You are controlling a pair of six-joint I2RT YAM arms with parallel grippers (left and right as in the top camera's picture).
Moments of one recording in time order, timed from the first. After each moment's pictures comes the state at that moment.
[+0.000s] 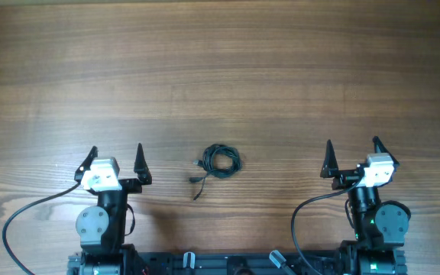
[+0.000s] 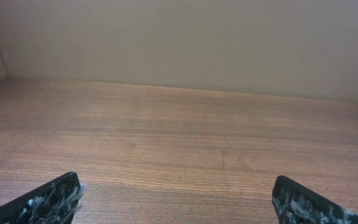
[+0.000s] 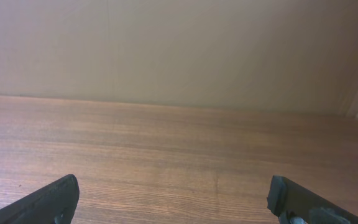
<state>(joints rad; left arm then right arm) 0.03 0.01 0.02 -0.08 -0.01 -0.06 -0.05 0.02 0.01 0.00 -0.10 -0.05</state>
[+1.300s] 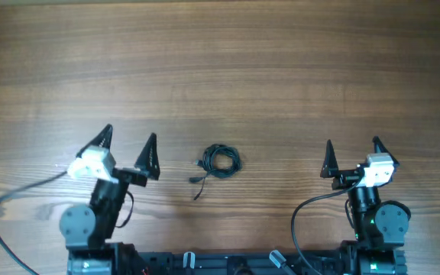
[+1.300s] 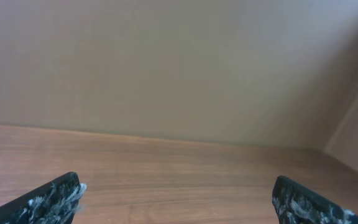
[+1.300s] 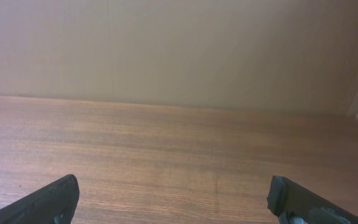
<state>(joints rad) 0.03 0.27 0.21 0.15 0.30 -0.27 -0.05 0.02 0.01 0.00 -0.10 -0.05</state>
